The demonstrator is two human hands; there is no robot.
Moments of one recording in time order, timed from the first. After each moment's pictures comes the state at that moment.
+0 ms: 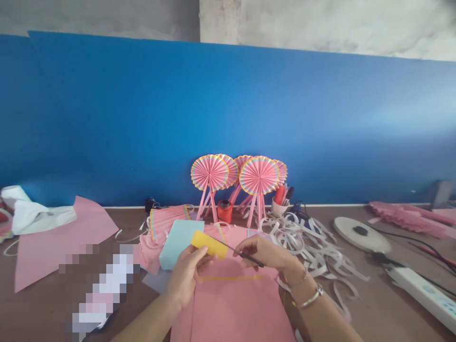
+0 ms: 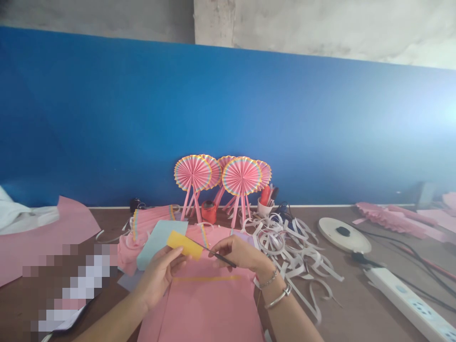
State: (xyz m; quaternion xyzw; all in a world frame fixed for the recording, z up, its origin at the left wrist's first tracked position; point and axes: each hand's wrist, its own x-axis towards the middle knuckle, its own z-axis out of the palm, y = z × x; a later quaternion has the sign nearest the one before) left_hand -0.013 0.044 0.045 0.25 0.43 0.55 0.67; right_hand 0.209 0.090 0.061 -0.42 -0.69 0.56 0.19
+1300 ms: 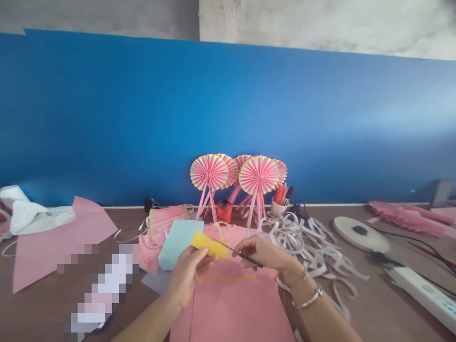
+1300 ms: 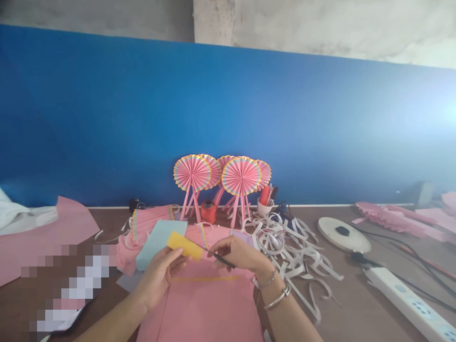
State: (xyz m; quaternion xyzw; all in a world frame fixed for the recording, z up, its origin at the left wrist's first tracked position) left_hand -0.011 0.043 0.046 0.25 0.43 0.55 0.67; right_hand 0.209 0.092 0.058 -0.43 -0.69 0.55 0.18
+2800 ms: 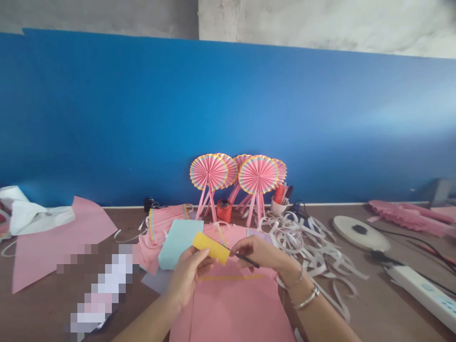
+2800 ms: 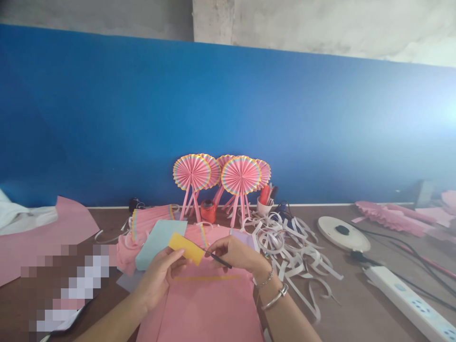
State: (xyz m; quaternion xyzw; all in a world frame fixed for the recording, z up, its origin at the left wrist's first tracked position) left_hand -0.012 0.044 0.044 0.28 0.43 0.53 0.68; right_hand 0.206 0.095 0.047 -0.40 -0.69 0.58 0.19
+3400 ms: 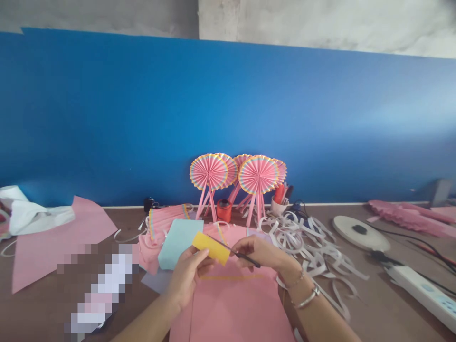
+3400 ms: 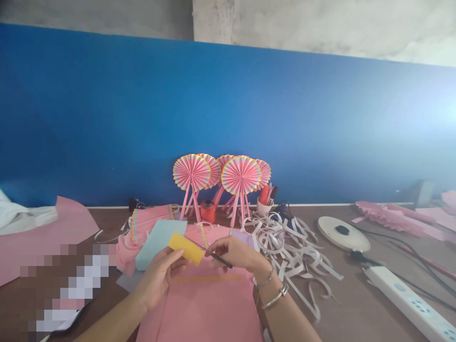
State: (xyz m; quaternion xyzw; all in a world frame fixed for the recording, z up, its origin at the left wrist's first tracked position) left_hand -0.011 0.043 0.042 0.29 0.44 0.52 0.67; right_hand 0.206 0.092 0.053 -0.39 -0.69 0.58 0.19
